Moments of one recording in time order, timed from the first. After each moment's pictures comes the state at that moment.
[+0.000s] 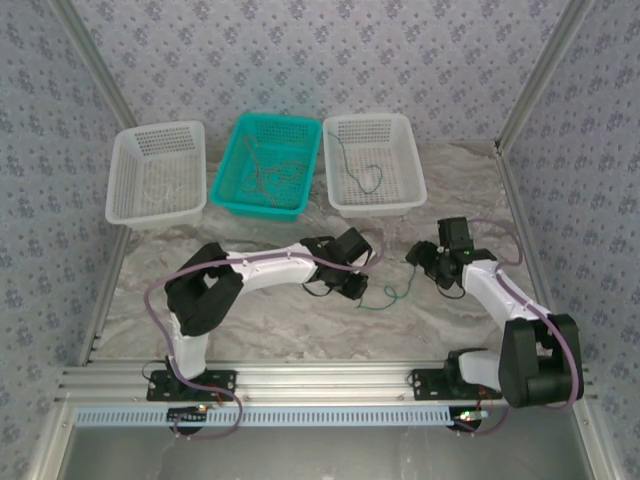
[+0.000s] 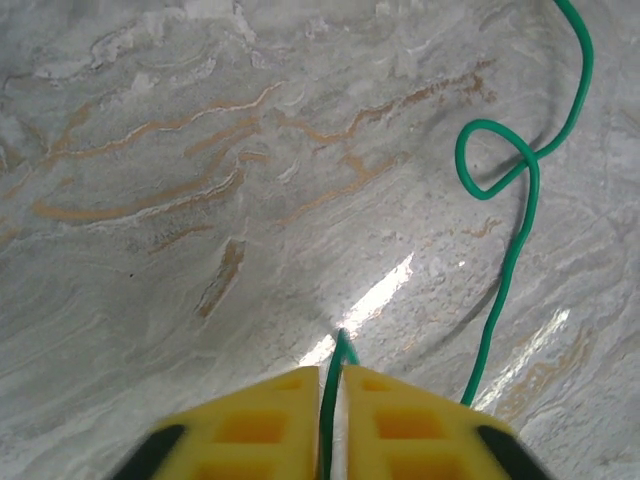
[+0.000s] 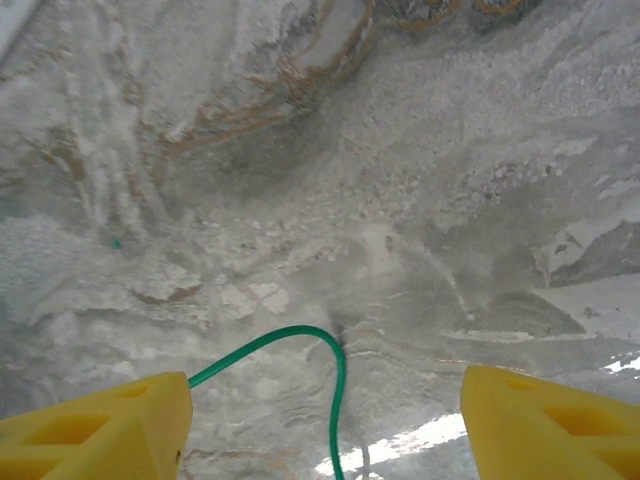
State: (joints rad) left arm -1.02 1.92 1.31 -0.48 0.17 -0.39; right arm 0.12 1.26 0.65 -0.47 -0.09 0.71
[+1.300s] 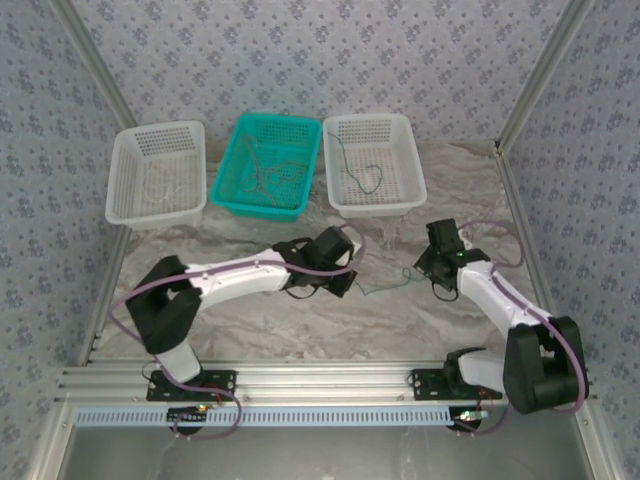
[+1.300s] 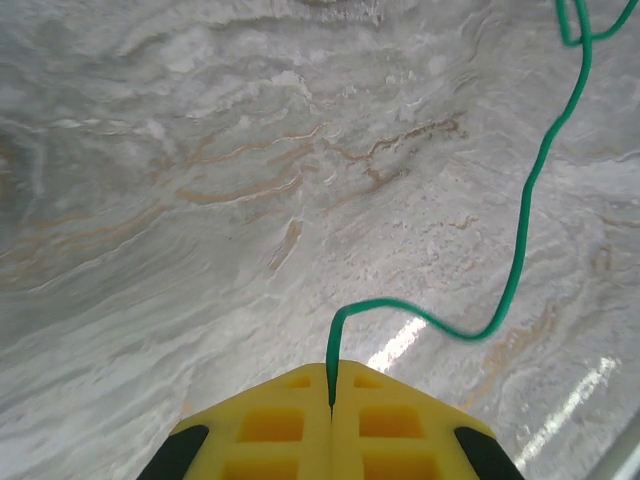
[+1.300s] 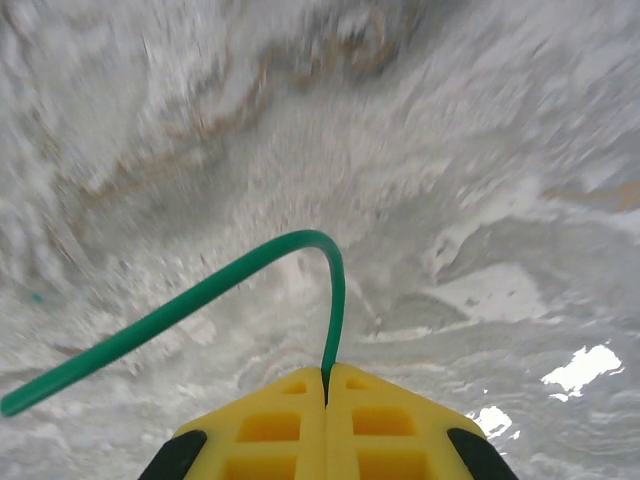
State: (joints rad) left arm -0.99 1.65 1.12 -0.40 0.08 -0.39; right arm 0.18 1.19 0.67 -0.56 0.16 0.82
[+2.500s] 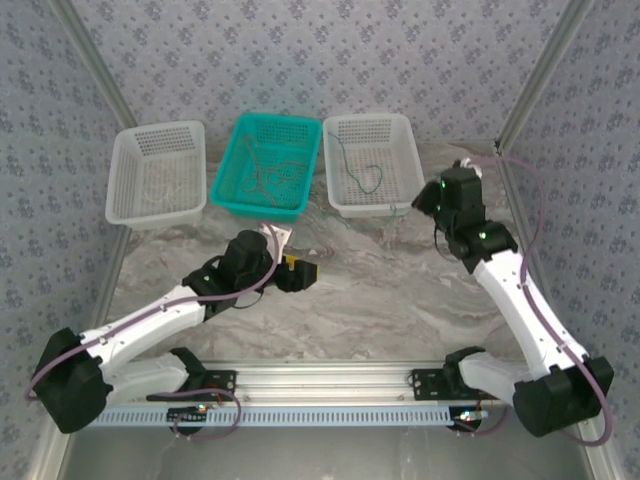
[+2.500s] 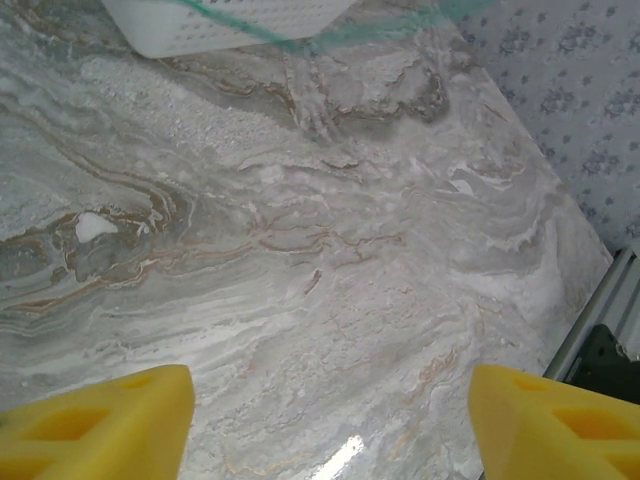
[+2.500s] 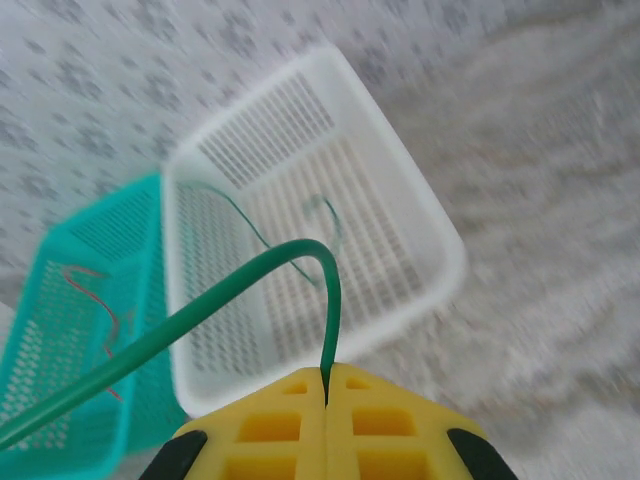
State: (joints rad) left arm -0.78 1.07 0.67 -0.12 0.22 -0.50; right arm 0.29 1.15 1.15 -0.48 0.21 0.67
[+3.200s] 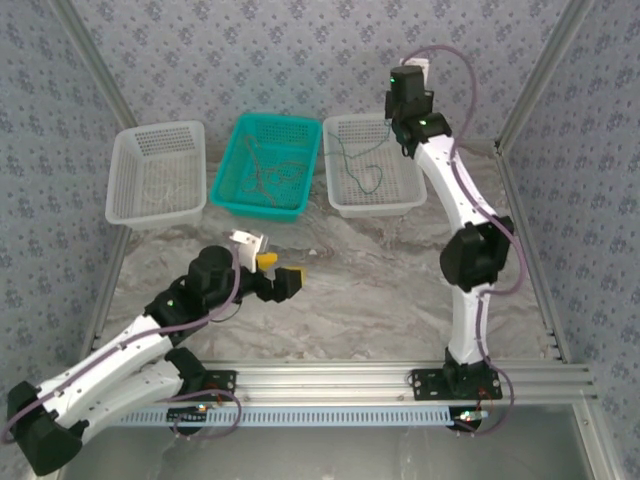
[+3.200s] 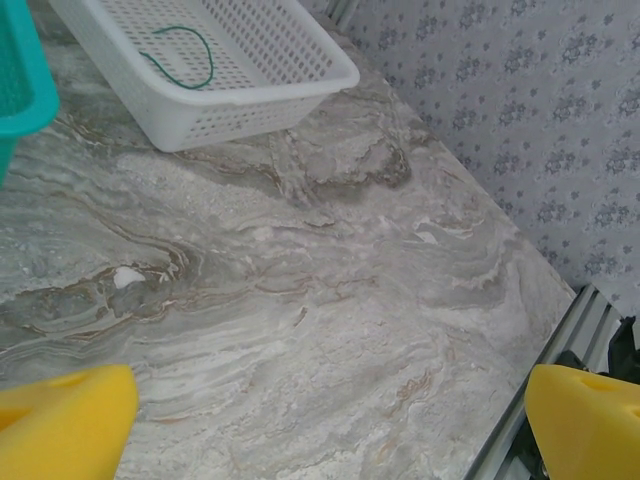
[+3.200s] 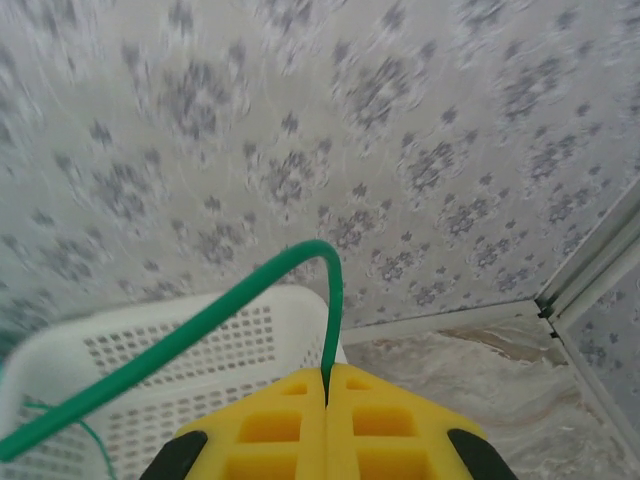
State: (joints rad) left arm -0.78 0.74 0.60 -0.21 0.16 -0.47; right arm 0.30 2.12 2.25 -0.57 0.51 0.08
